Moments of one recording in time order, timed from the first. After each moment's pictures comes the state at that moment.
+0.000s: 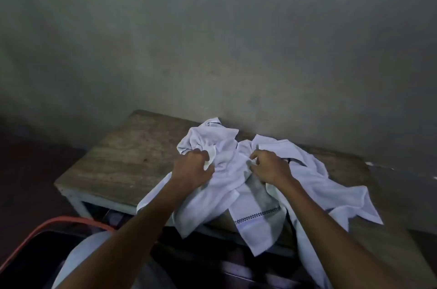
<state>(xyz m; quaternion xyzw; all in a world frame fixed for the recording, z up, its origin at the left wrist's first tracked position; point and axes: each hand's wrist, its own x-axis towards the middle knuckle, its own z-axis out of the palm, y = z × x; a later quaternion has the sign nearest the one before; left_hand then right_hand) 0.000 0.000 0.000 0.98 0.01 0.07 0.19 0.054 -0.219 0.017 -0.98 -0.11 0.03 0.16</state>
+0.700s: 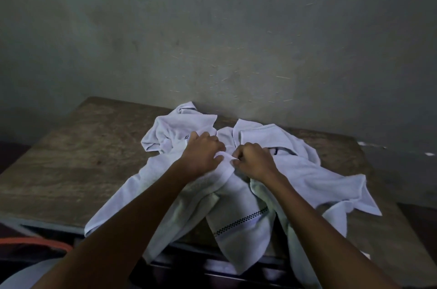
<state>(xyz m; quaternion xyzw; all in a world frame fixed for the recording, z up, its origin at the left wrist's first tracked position) 0.102 -0.068 -0.032 0.98 -0.19 0.07 0.05 0.106 -0.239 -0.030 -0.98 -0.13 0.02 0.15</state>
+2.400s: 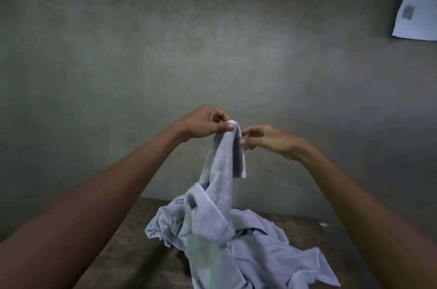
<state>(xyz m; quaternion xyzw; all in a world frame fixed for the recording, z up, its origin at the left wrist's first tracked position) 0.007 -0.063 0.335 0.84 -0.30 0.09 0.45 0.004 -0.278 0.325 -0.89 -0.26 0.00 0.38</state>
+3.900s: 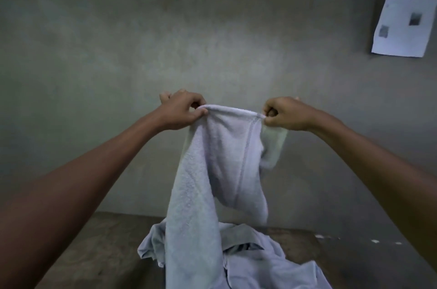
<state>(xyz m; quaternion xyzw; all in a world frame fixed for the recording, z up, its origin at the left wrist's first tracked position) 0.000 -0.028 0.390 0.88 -0.25 0.36 0.18 -0.011 -0.313 0.417 -0.95 -0.19 -0.25 0.06</state>
